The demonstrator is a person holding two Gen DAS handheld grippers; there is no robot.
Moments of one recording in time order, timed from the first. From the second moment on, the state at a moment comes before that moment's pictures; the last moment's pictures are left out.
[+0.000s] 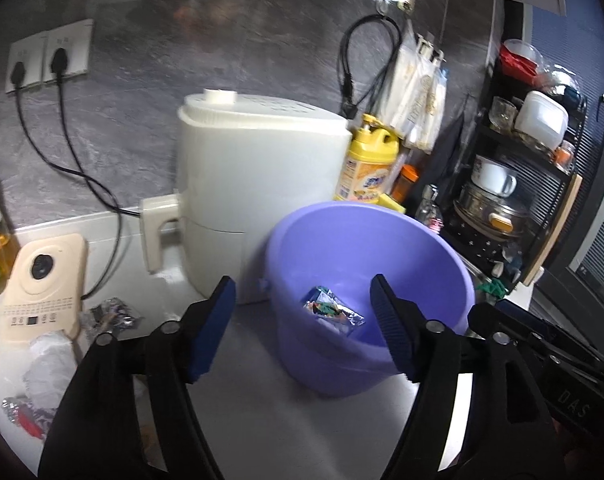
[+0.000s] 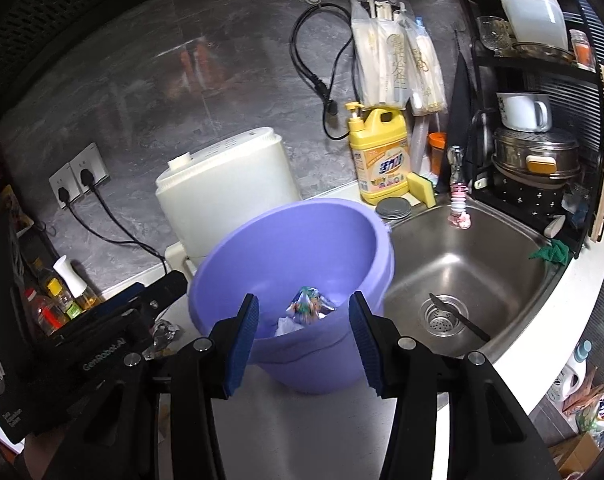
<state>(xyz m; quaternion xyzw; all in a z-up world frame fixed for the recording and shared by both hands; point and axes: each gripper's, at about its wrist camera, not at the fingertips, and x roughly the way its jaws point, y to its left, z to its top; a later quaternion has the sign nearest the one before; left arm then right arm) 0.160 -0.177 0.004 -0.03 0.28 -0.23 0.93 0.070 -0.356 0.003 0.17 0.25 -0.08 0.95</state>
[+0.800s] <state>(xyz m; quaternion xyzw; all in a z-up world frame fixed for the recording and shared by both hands) 0.083 -0.059 0.004 -0.05 0.26 -0.06 0.96 0.056 -0.265 0.007 0.12 0.26 0.05 0.96</state>
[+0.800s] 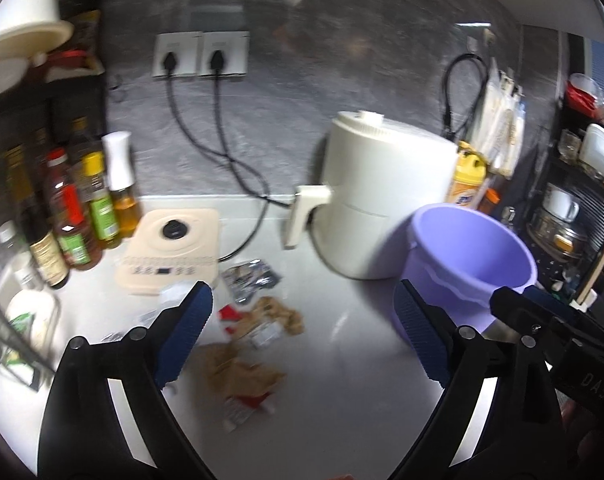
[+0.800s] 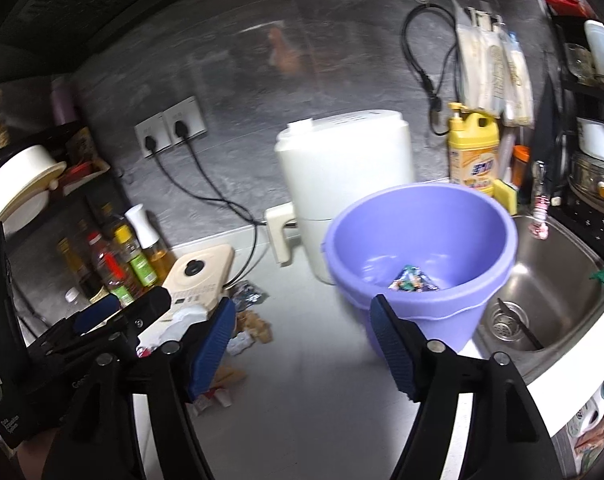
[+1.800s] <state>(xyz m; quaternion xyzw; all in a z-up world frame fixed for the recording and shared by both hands) 0.023 0.025 -0.024 -0.05 0.28 0.06 0.96 0.051 -0.190 -0.034 0.07 0.31 0.14 0.94</state>
